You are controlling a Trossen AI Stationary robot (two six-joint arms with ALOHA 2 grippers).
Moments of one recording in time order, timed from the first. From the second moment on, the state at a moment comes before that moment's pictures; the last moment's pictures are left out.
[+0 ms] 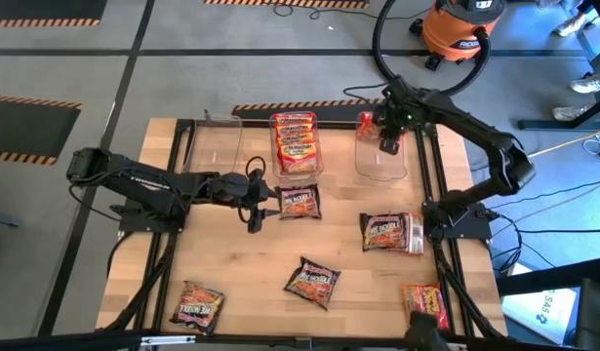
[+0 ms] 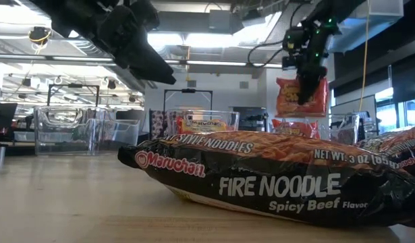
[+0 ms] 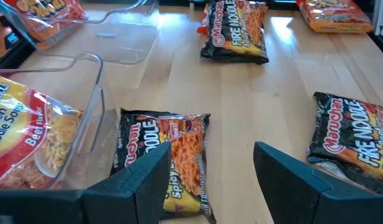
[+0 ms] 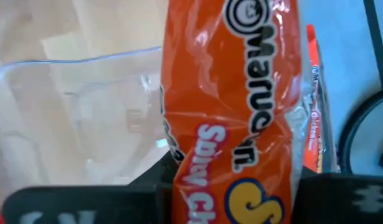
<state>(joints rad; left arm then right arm) -0.02 1.23 0.61 0.13 -0.09 -0.07 -0.88 1.45 1.23 -0.96 -0.09 -0.63</state>
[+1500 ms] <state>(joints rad) -0.02 1.23 0.61 0.17 -0.06 -0.08 -0.93 1.82 1.28 -0.88 0.05 -0.69</state>
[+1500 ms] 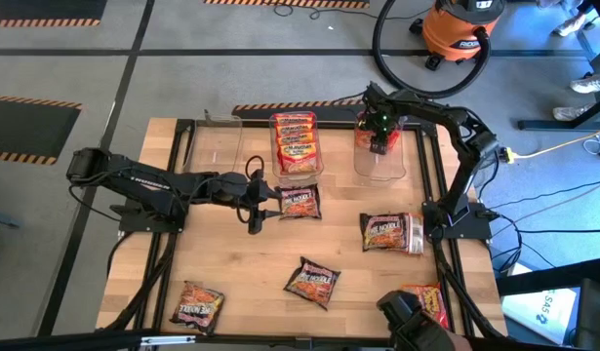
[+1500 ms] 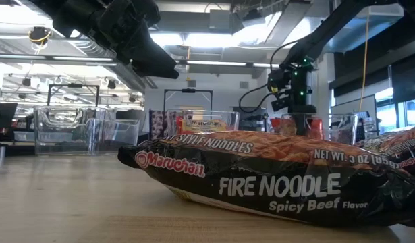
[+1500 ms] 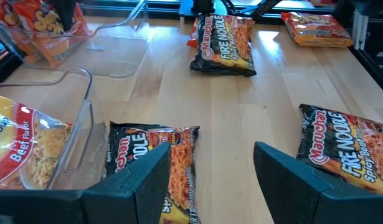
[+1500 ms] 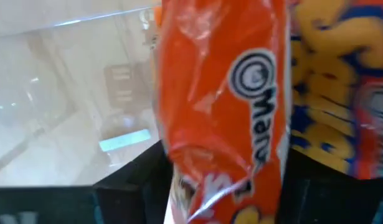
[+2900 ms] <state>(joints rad) -0.02 1.23 0.61 0.17 -0.06 -0.07 -0.93 1.66 1.35 -1.05 0.04 -0.59</state>
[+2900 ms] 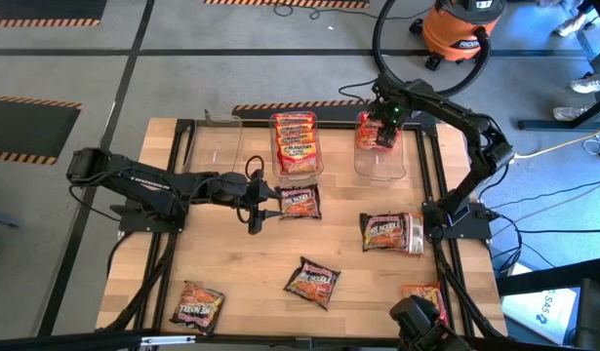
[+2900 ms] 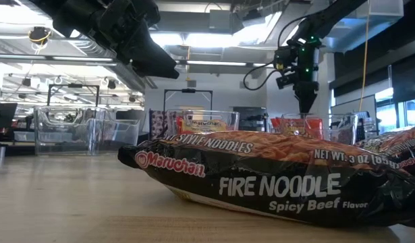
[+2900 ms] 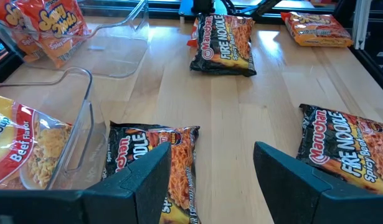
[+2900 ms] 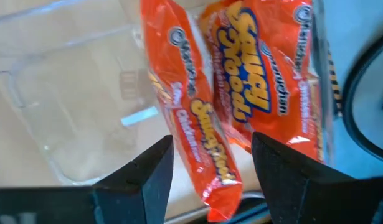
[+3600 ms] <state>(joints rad) -0.02 1.23 0.61 0.17 -0.06 -0.08 -0.73 1.42 1.43 -1.28 0.03 -0.27</state>
